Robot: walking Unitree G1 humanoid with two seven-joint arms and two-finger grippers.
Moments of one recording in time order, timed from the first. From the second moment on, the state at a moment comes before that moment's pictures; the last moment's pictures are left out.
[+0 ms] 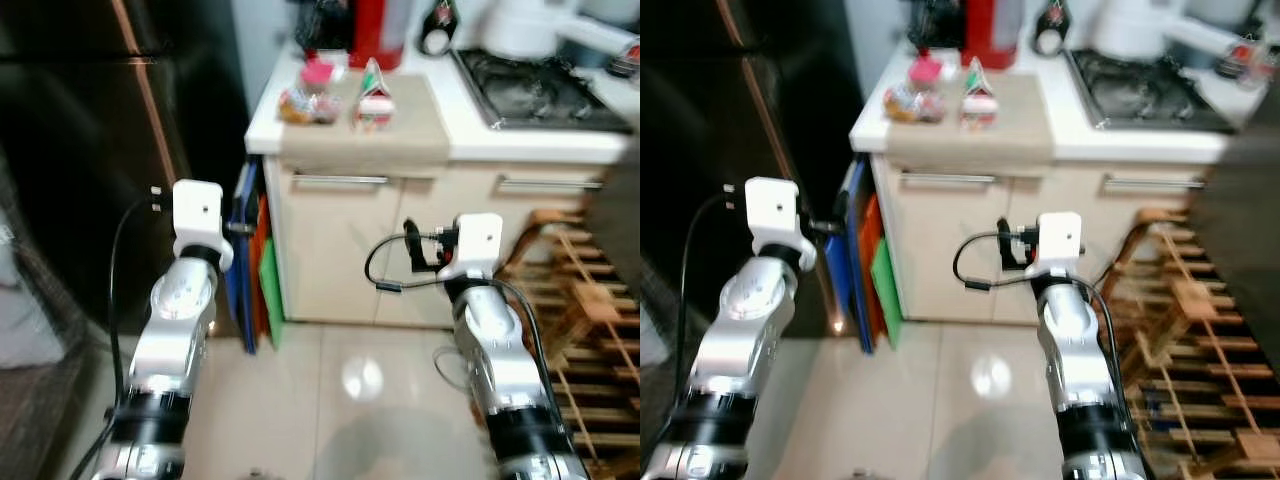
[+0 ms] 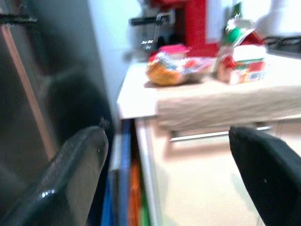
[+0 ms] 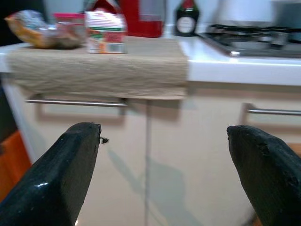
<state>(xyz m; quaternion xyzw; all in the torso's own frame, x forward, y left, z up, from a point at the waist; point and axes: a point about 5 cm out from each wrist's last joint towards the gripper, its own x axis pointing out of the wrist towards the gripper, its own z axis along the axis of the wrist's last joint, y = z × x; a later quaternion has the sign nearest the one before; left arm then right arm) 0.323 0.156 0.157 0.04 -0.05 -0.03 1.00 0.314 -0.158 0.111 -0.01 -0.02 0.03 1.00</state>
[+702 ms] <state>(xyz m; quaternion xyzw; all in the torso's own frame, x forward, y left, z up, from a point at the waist) 0.299 0.168 0.190 0.00 -0.12 -0.03 0.99 0.292 -0.162 0.151 -0.03 -0.10 0.01 0.99</state>
